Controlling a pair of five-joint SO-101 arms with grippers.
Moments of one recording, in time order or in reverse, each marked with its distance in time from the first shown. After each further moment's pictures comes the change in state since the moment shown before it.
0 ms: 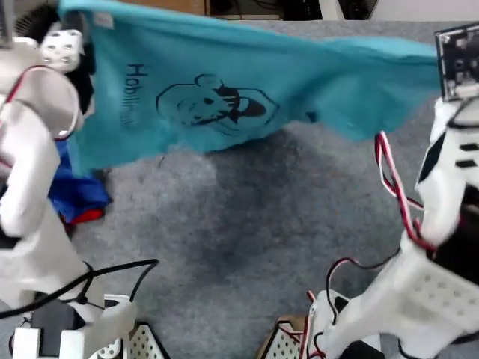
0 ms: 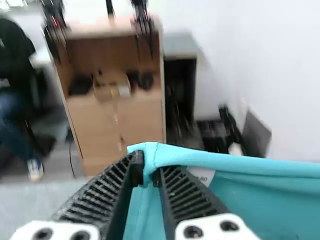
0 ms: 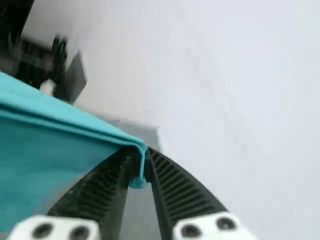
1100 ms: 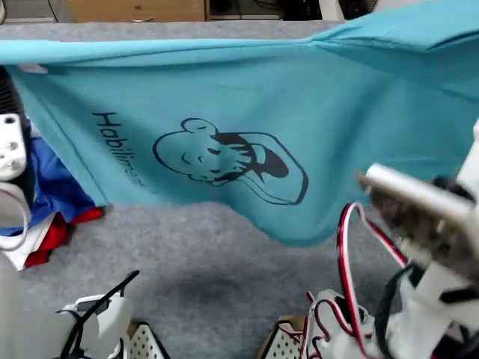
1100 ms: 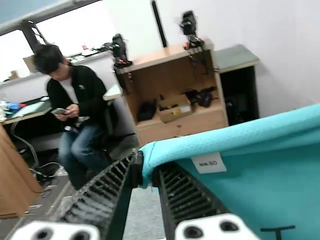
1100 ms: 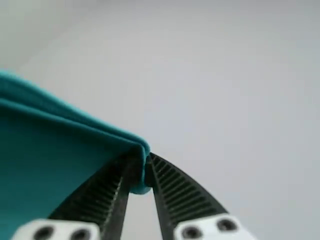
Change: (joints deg) left arm -11.0 -8.8 -7.8 14.0 -13.9; right arm -0.2 -0.3 -28.7 -10.5 11.3
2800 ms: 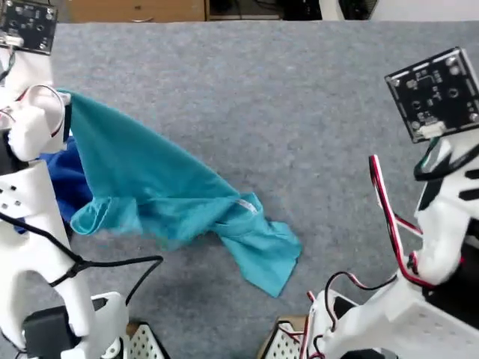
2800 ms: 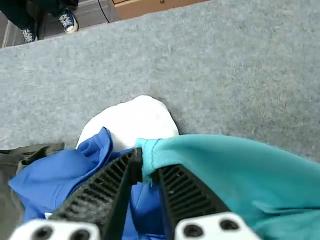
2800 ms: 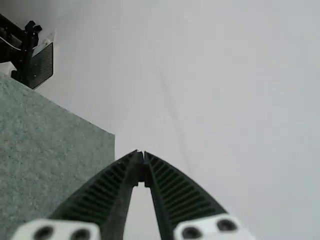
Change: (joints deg) left arm -2.5 1.1 53.0 -13.7 -4.6; right arm 0.3 -0.9 21.5 16.2 7.3
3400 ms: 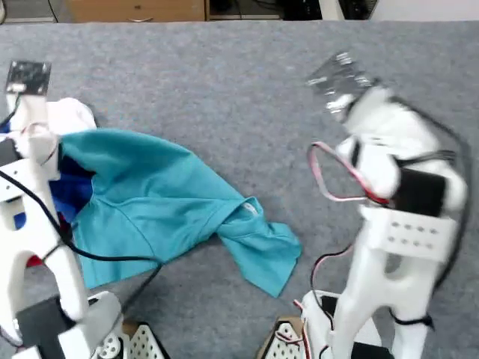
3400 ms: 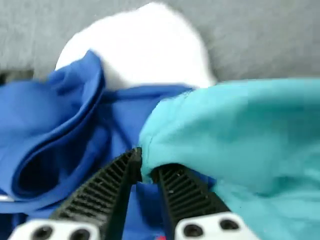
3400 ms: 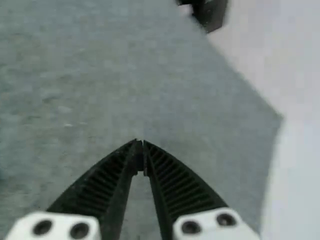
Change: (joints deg) left arm -13.0 4.5 33.1 -21.3 -6.1; right arm -20.8 0.6 37.7 1.7 -4.9
